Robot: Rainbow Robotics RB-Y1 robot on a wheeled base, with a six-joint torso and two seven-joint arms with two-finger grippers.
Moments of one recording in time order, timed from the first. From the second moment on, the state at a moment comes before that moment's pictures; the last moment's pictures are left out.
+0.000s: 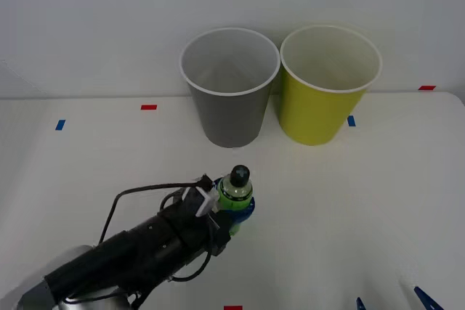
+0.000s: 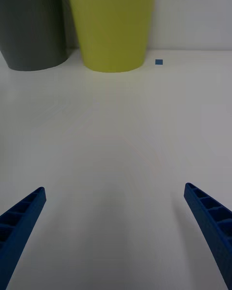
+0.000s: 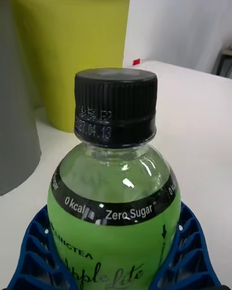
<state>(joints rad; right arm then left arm) 0.92 -0.49 0.30 -1.83 -0.20 -0.59 1.54 0.02 0.64 -0.69 -2.04 0.51 0.20 -1.75</state>
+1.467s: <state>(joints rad) 0.92 -0.49 0.30 -1.83 -0.20 -0.59 1.54 -0.25 0.55 0.17 -2.54 0.93 1.31 -1.59</state>
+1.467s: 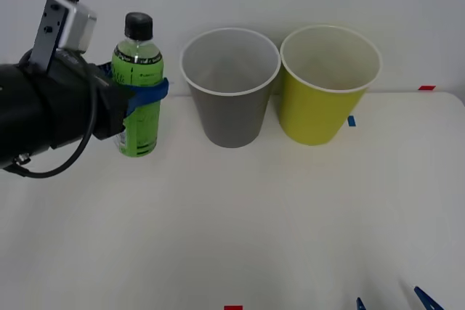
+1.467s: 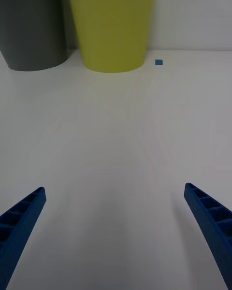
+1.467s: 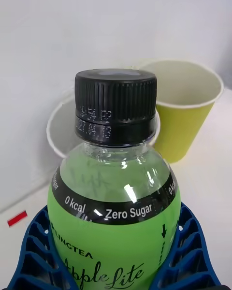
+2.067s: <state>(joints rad) 0.92 -0.49 0.30 -1.83 -0.20 -0.59 1.54 -0.83 0.38 0.08 -2.06 0.92 1.44 -1.63</state>
